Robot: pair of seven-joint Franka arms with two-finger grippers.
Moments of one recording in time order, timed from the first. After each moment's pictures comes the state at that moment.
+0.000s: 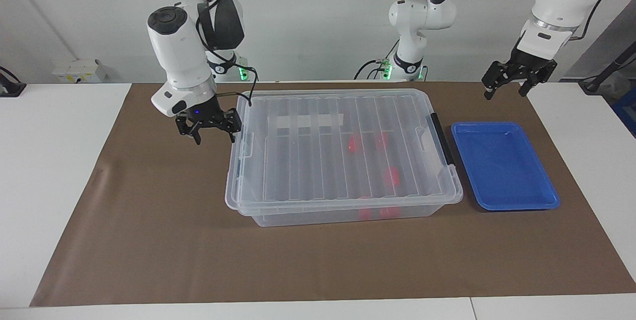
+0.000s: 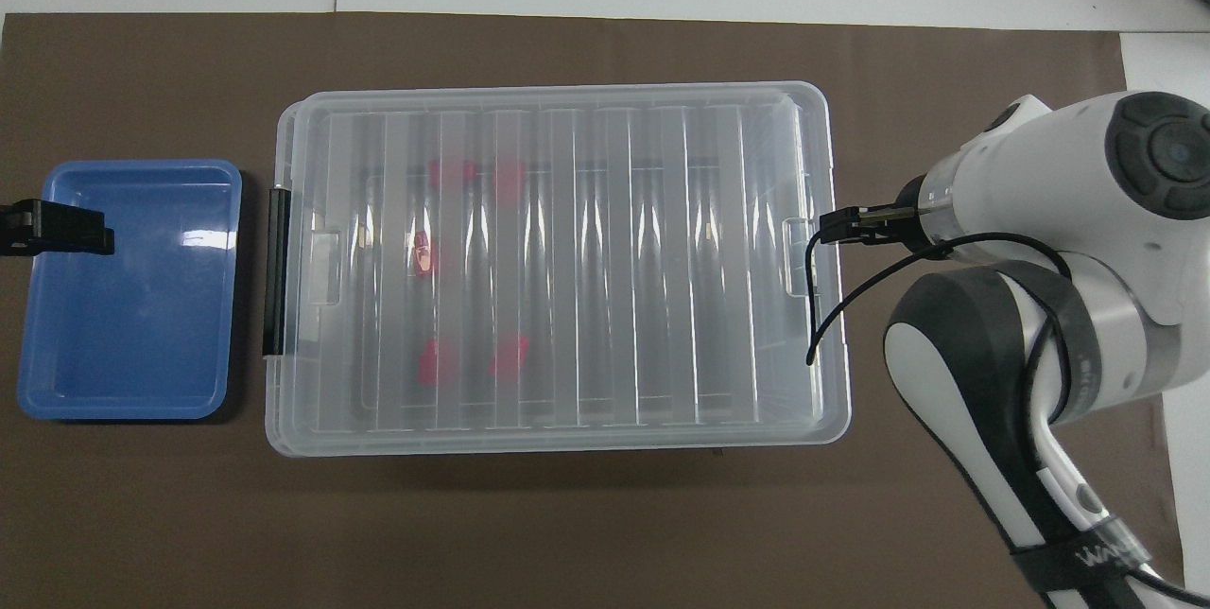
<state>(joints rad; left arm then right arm) -0.11 -0.10 0.10 -1.71 0.02 1.68 -0.03 0.18 0.05 0.03 -1.87 0.00 2.02 0.18</state>
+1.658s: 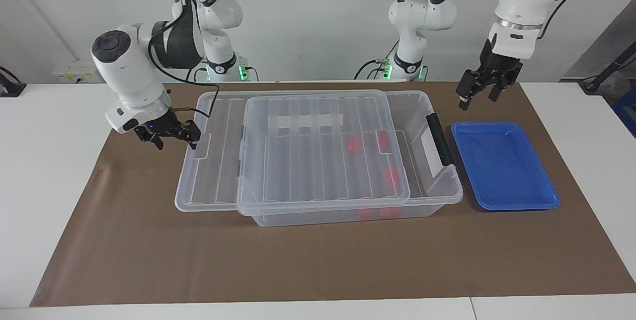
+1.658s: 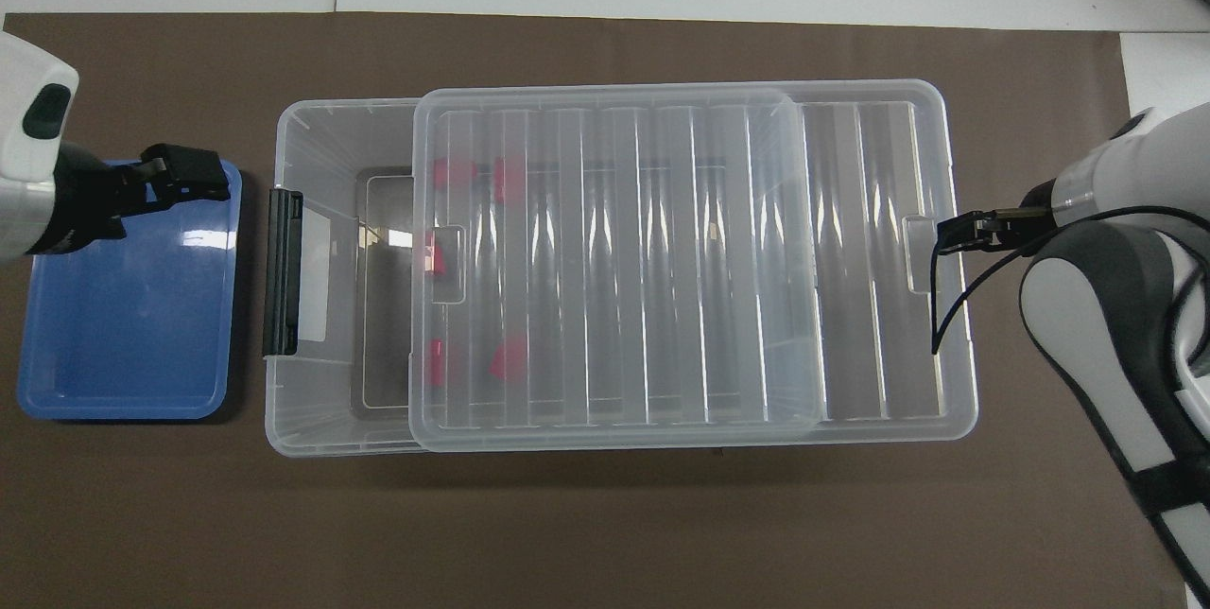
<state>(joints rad) -0.24 -0.10 0.04 -1.76 0.02 1.86 -0.50 -0.06 0.06 0.02 -1.90 0.00 1.96 -0.01</state>
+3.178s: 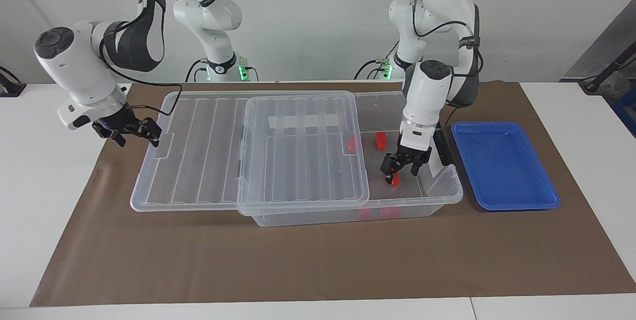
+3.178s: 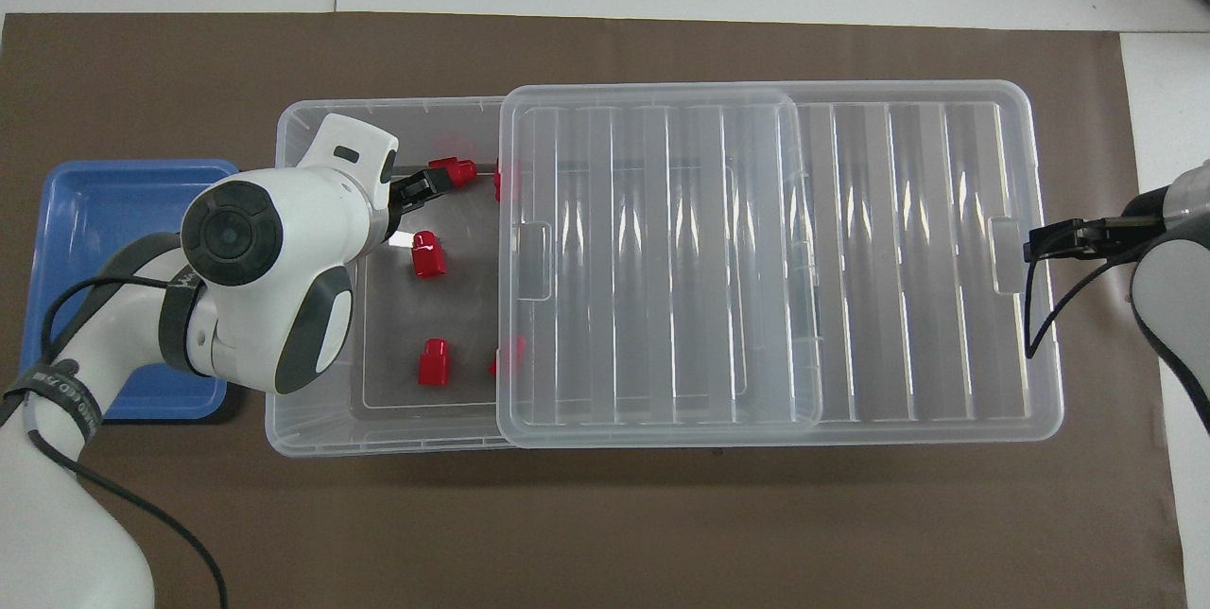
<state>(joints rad) -0.41 0.23 0.04 -2.04 0.02 2.58 -0.70 -0.20 0.06 0.02 -1.90 0.00 1.96 -0.13</state>
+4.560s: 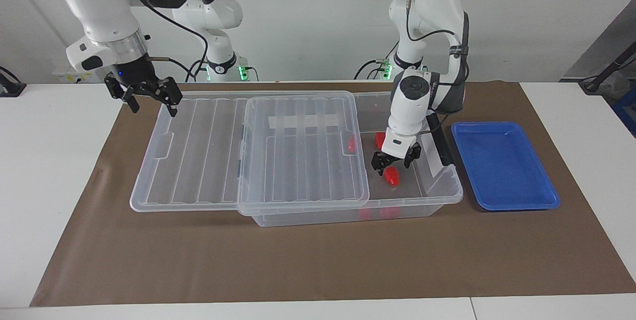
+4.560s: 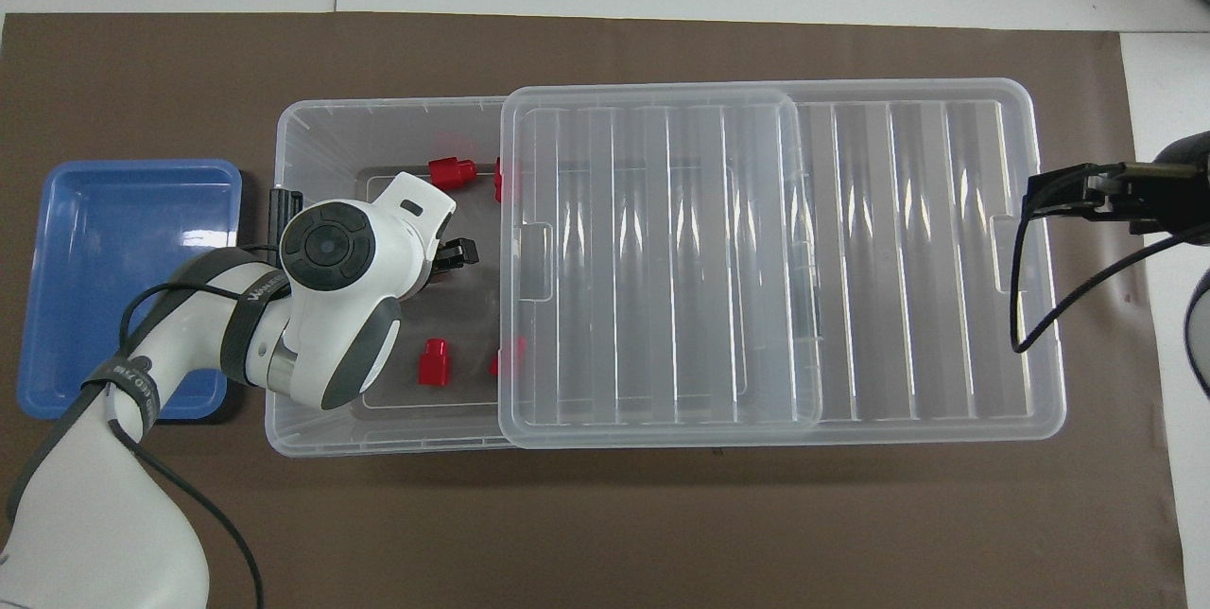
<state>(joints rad) -0.44 0.24 0.04 -2.09 0.09 2.43 -0.65 -0.04 -0.03 0.04 -1.62 -0.03 1.69 0.16</state>
